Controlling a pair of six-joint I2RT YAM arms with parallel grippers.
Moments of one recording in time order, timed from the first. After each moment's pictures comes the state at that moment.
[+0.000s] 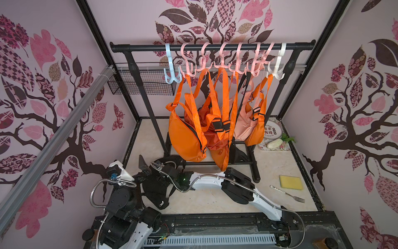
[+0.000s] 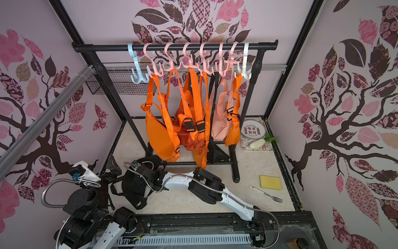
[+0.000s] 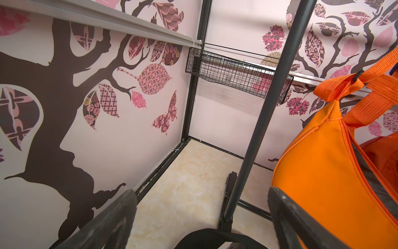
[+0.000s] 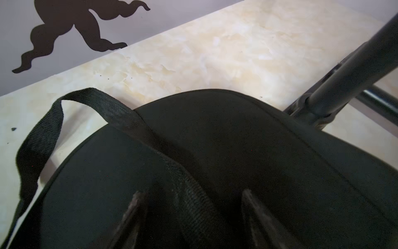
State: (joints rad) left arm -0.43 0.14 0.66 -0.44 -0.77 -0.13; right arm 1.24 2.45 1.85 0.05 0.23 0.14
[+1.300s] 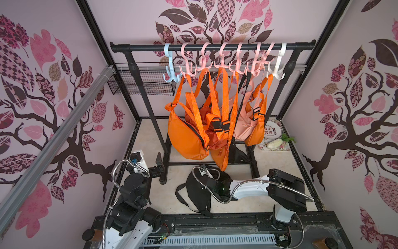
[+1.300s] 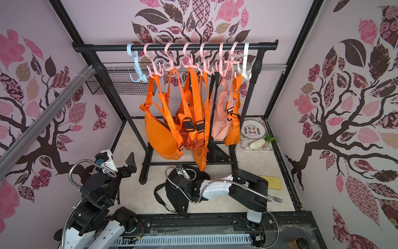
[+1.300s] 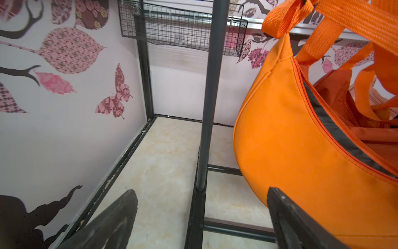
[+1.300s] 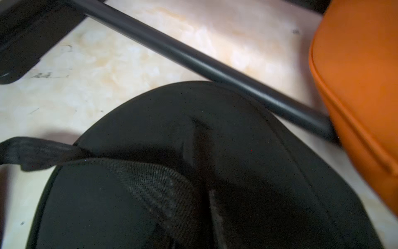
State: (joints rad) left arm -0.43 0.34 0.65 -0.45 -0.50 -0.14; right arm 1.22 1.76 0.86 0.02 0.51 0.53
